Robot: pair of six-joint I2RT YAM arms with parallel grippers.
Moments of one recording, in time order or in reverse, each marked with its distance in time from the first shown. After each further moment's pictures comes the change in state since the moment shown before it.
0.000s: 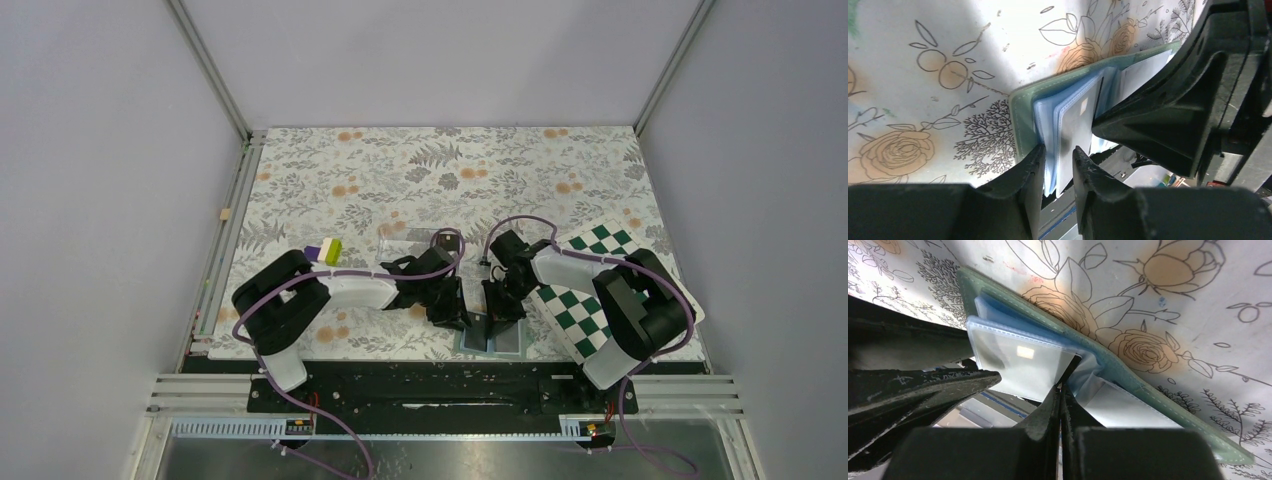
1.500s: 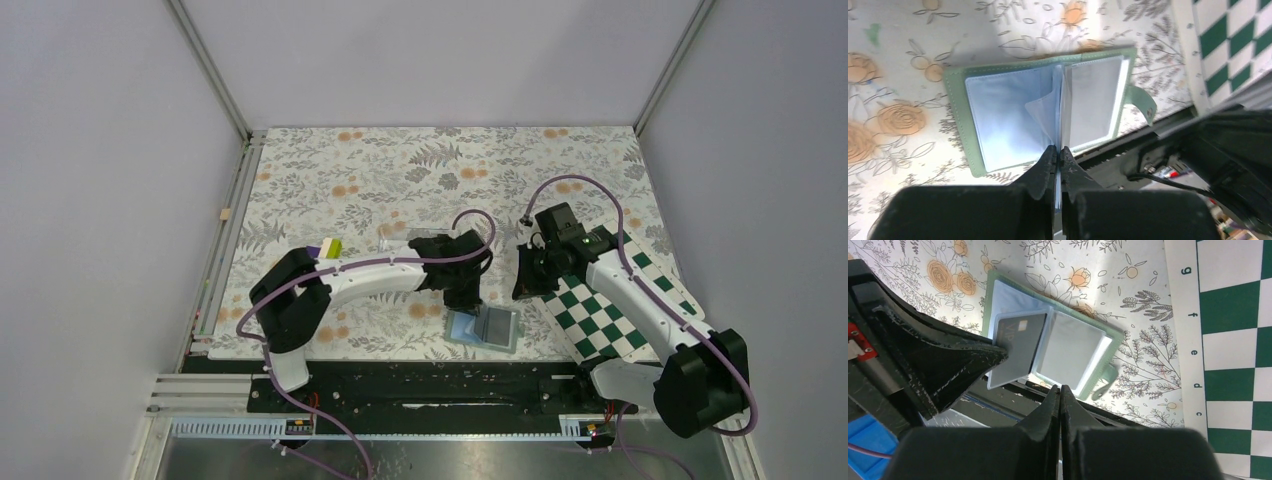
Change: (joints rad) left arm -0.086 0.062 0.411 -0.474 -0.212 0.049; right arm -0.177 -0.414 0.109 -0.212 0.183 -0.055
